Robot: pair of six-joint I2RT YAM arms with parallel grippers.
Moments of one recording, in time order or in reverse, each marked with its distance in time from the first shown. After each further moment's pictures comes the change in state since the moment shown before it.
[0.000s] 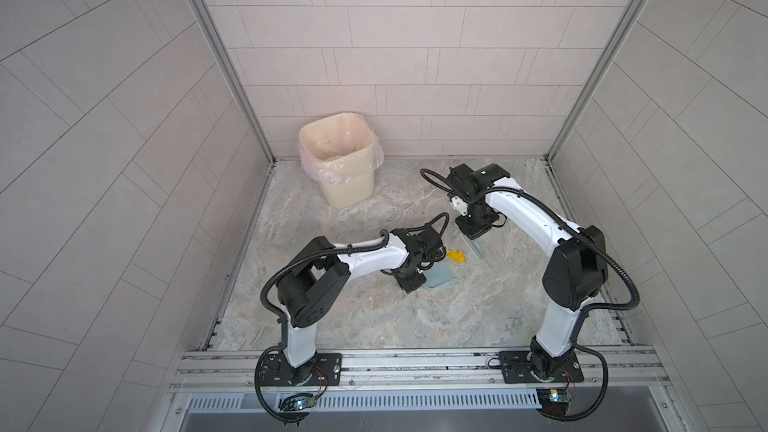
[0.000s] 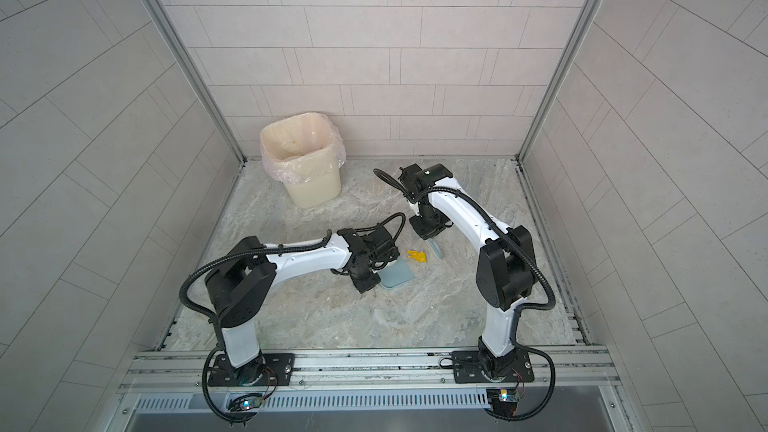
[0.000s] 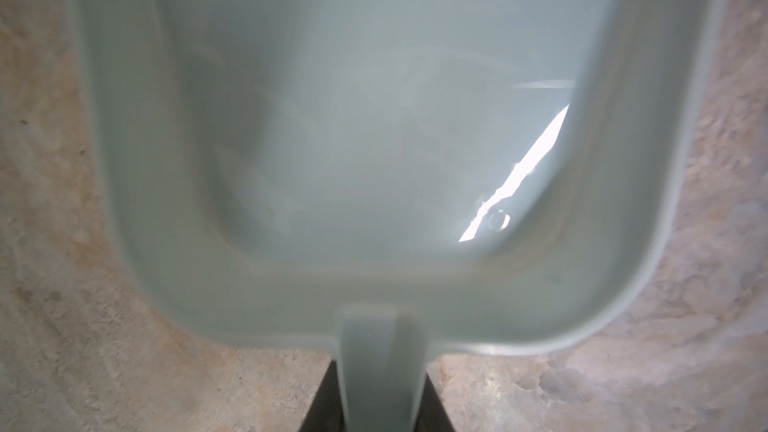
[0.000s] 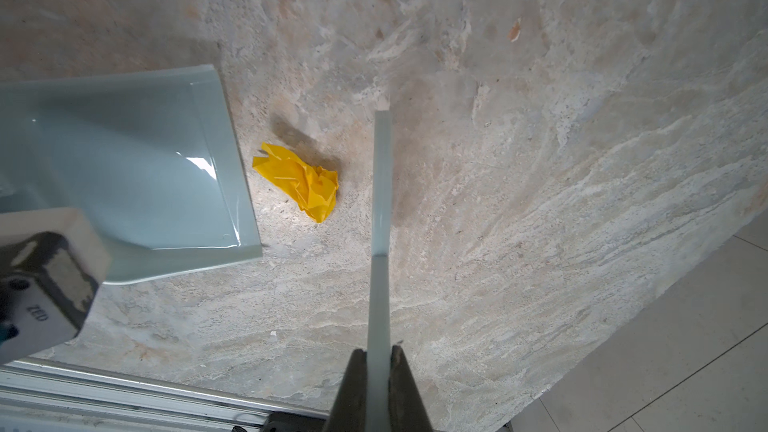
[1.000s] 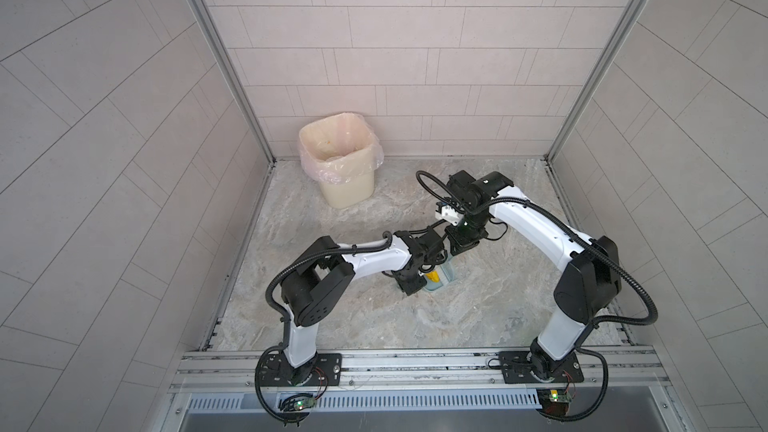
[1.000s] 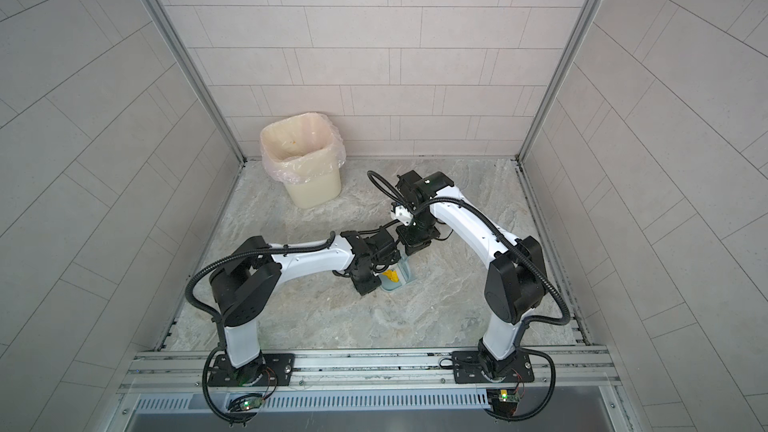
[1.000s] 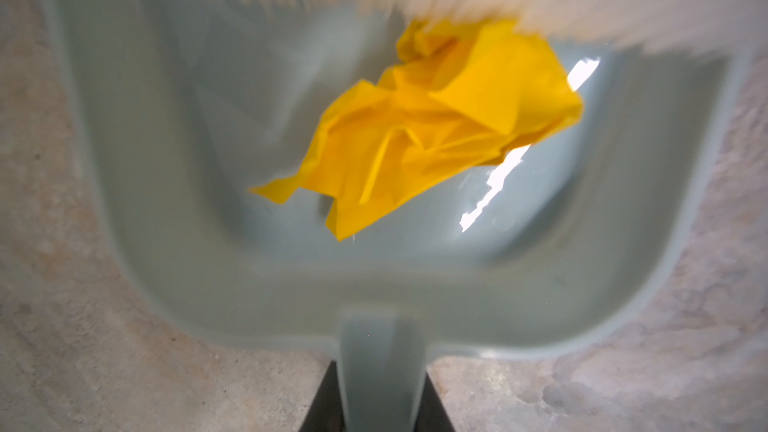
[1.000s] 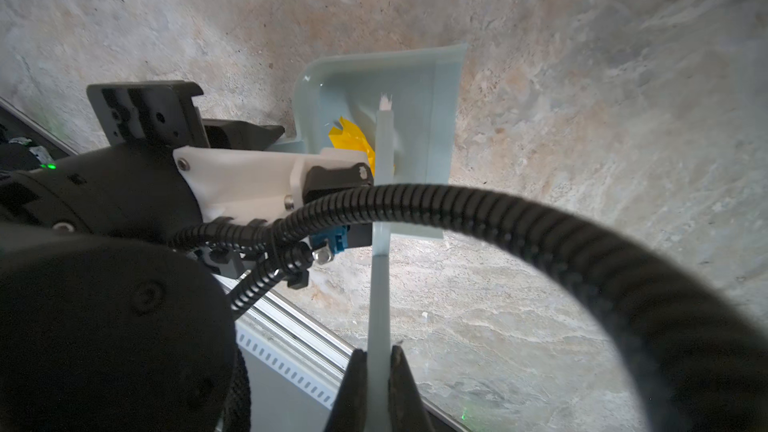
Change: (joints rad) left arm -0.005 0.020 0.000 0.004 -0.015 0.000; right arm 0.034 -0.101 -0.100 0.032 -0.426 0.052
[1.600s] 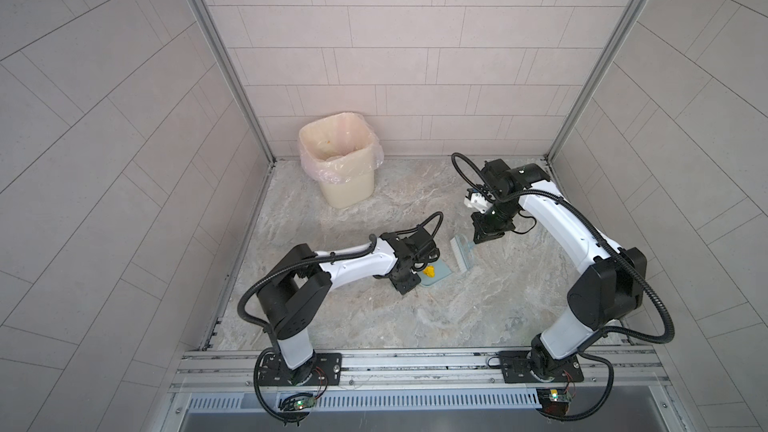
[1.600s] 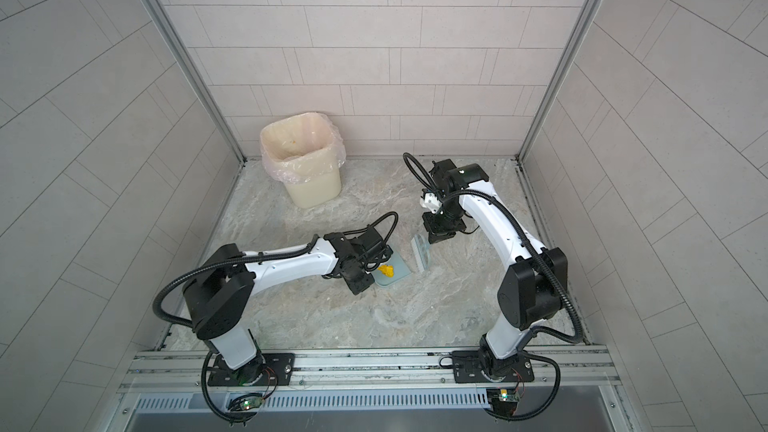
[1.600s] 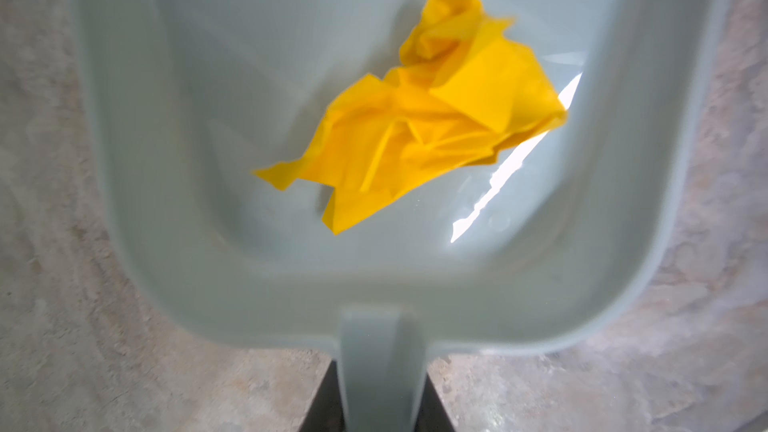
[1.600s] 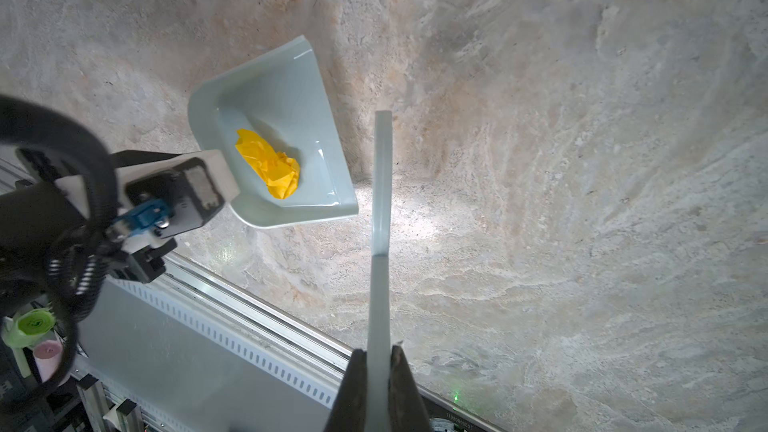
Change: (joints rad) left arm 0.017 -0.179 -0.114 0.050 -0.026 -0.047; right arm -0.210 -0.085 -0.004 -0.045 0.013 -0.016
